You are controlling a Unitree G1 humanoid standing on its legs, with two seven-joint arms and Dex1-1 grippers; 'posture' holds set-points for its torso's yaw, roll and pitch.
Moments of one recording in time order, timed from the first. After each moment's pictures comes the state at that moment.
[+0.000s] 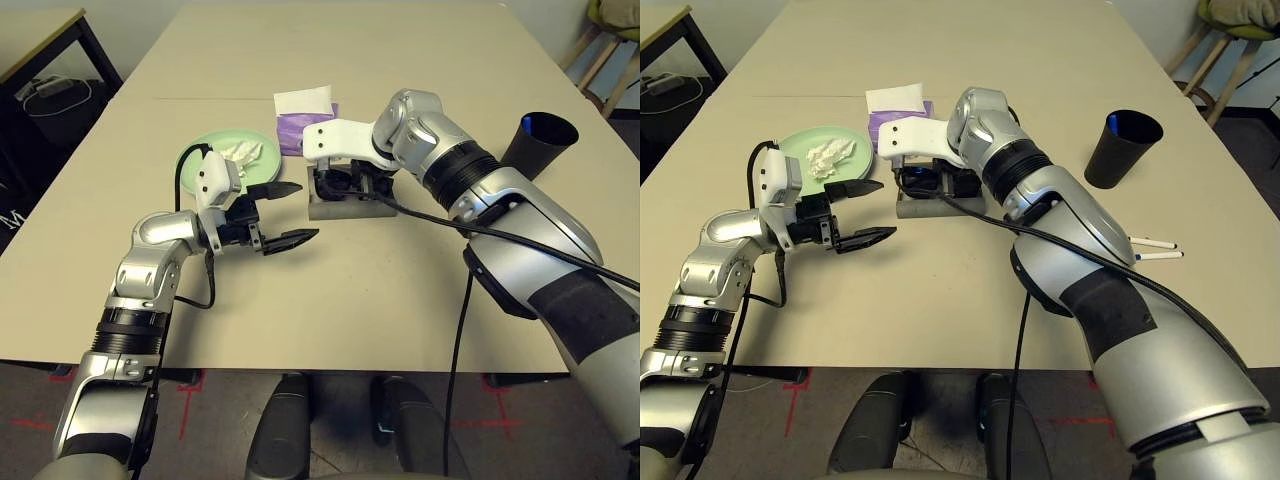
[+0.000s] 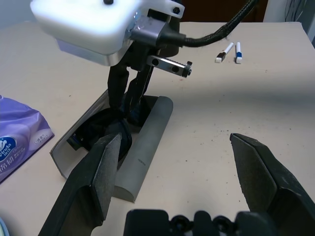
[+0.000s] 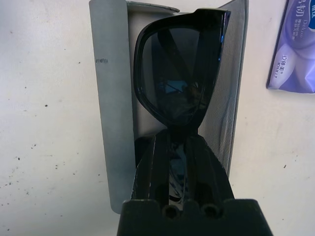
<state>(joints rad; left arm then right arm) -0.53 0.56 0.00 0.15 -0.37 0.13 -1.17 -1.50 -0.14 0.58 1.13 -0.53 0.27 1.17</state>
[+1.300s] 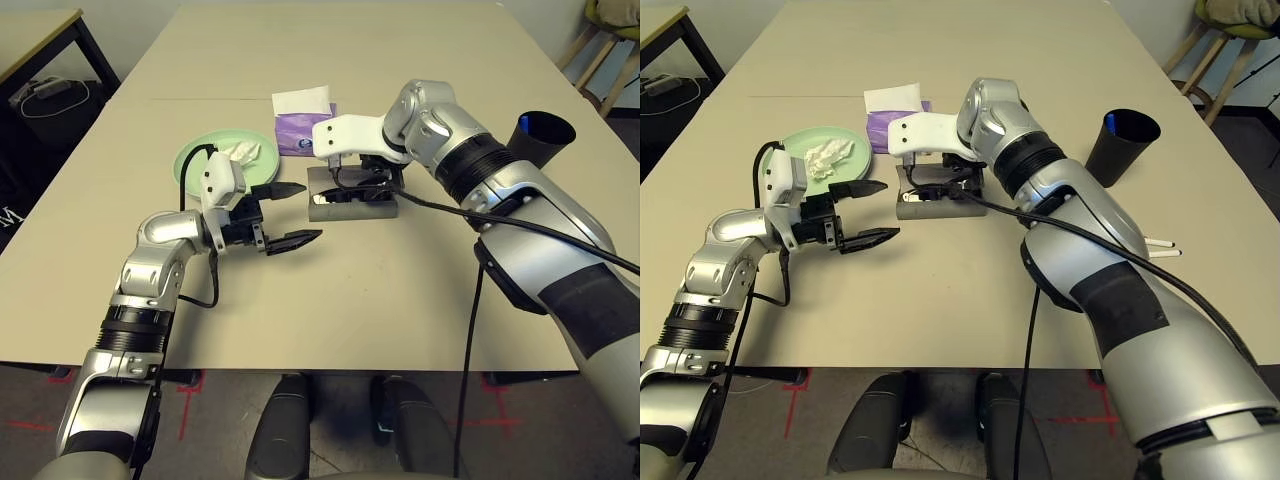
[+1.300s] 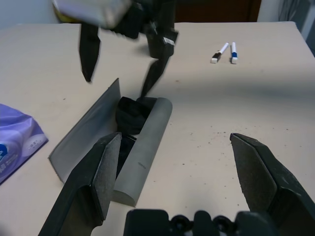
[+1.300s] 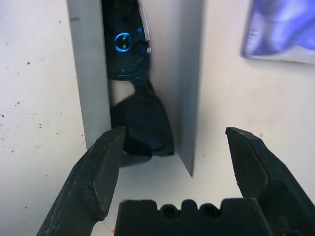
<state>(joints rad) -0.55 0.56 -0.02 0.19 -0.37 0.11 -1.19 -1.51 -0.26 0.53 1.02 -0.52 0.26 1.26</state>
